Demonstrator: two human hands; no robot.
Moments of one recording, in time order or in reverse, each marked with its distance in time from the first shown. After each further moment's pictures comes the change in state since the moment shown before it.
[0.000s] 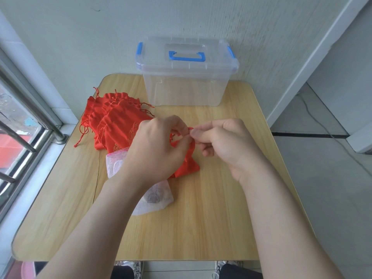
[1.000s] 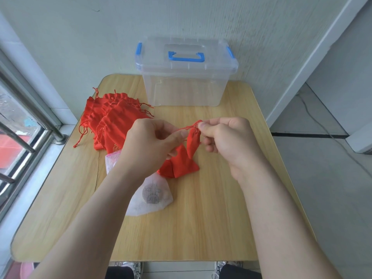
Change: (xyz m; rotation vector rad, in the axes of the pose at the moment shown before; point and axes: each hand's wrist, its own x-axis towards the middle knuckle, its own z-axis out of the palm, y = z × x) left_hand 0.003 -0.002 -0.008 -0.404 -0.086 -0.447; right_hand 0.004 0.003 0.001 0.046 0.154 -0.022
